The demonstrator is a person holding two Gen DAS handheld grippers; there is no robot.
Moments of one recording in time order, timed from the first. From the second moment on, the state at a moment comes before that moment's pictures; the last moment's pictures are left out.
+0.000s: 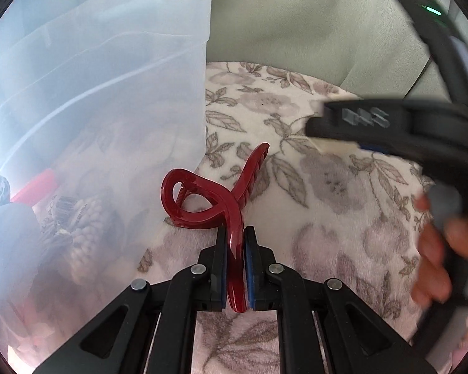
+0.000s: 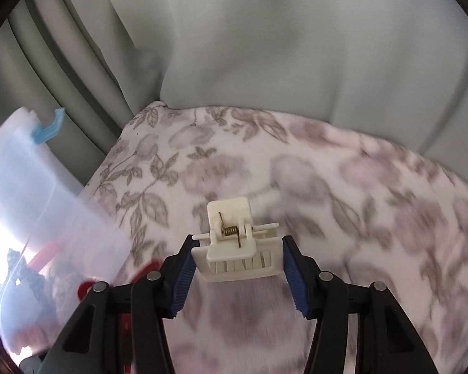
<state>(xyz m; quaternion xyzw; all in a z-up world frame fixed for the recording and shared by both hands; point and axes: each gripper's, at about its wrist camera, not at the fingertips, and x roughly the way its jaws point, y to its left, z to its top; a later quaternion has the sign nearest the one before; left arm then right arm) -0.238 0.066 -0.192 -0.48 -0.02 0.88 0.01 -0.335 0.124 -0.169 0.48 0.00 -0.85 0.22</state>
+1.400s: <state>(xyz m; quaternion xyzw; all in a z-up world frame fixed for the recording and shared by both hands) -0.122 0.062 -0.146 -0.45 0.03 0.89 0.06 -0.095 0.199 -0.108 0.44 -0.14 -0.88 0.13</state>
